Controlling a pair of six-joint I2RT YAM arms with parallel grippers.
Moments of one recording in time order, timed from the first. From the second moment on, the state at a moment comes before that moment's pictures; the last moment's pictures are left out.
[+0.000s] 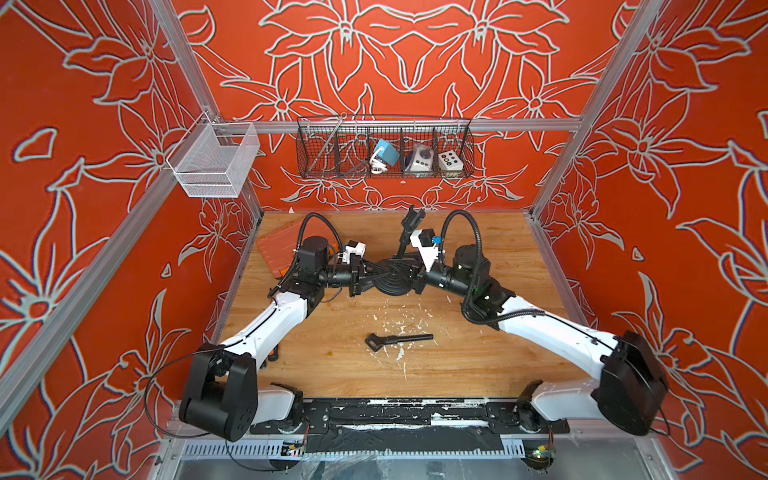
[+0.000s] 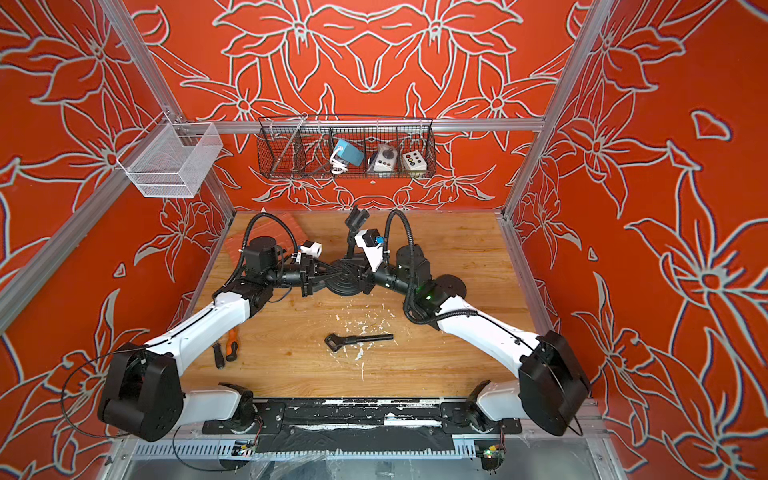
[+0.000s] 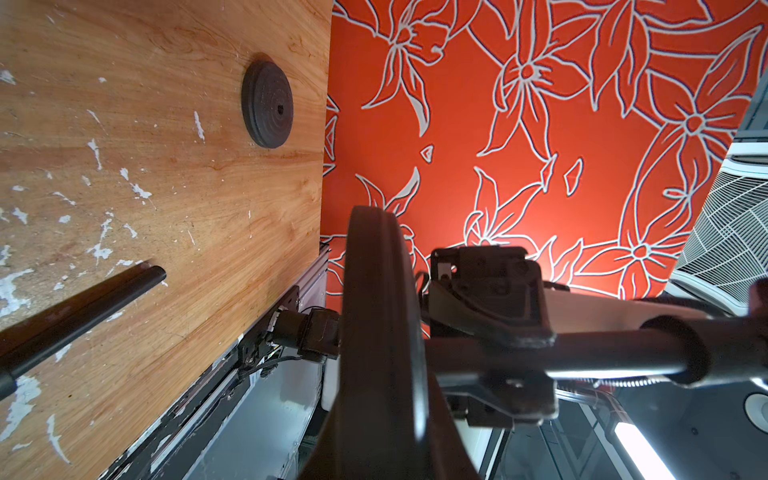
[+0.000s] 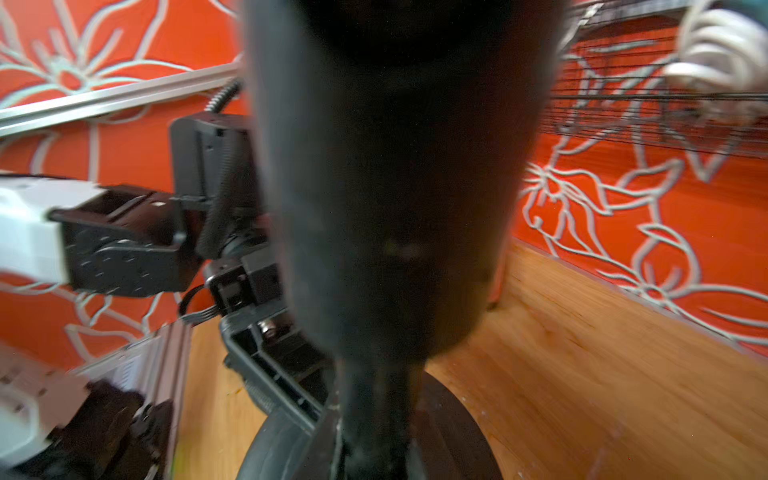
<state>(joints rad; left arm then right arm) -0.23 1.31 0.83 0.16 1.13 -1.36 0.80 1.33 0.93 0.30 -0.23 0.15</state>
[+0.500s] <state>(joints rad) -0.22 1.31 0.83 0.17 1.07 -1.39 0.79 1.34 1.02 0.12 -0.09 0.10</state>
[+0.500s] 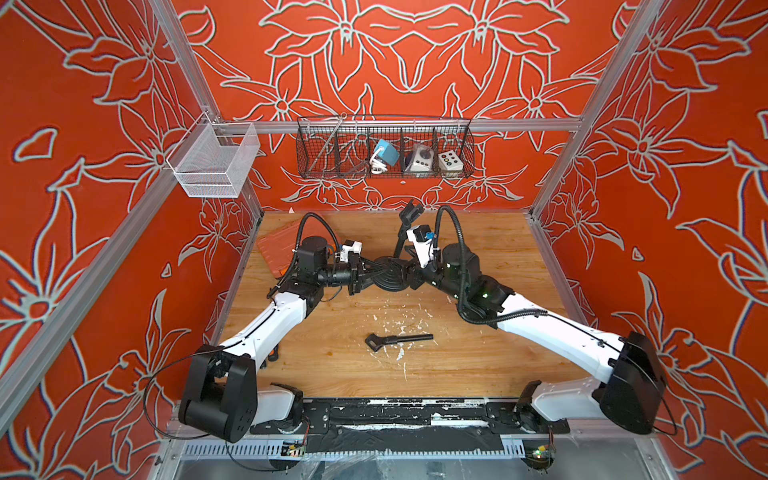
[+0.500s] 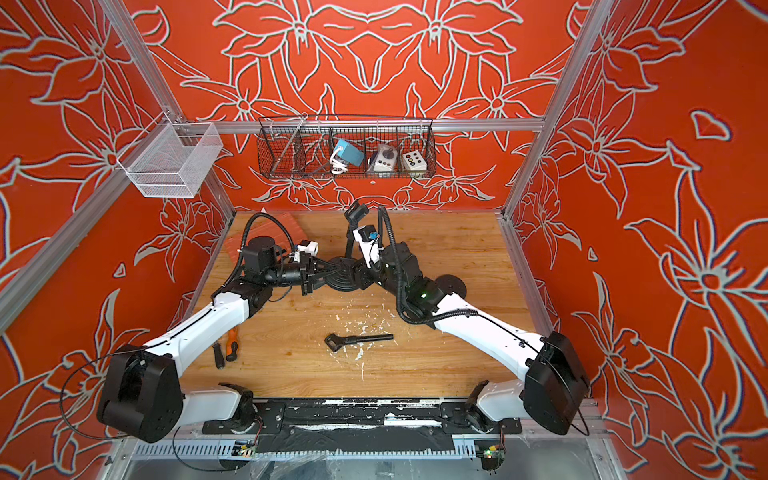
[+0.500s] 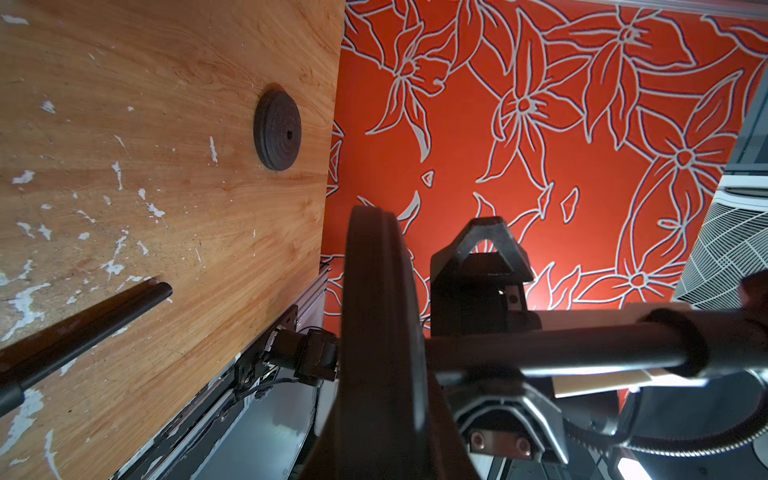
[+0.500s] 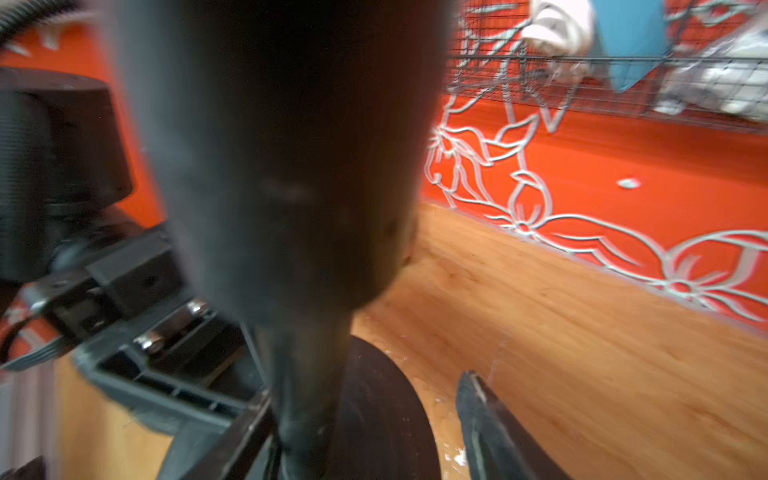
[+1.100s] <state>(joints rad) -0.21 1.35 0.84 0.21 1.17 -1.37 0.56 1.43 1.00 0.29 -0.85 -0.02</state>
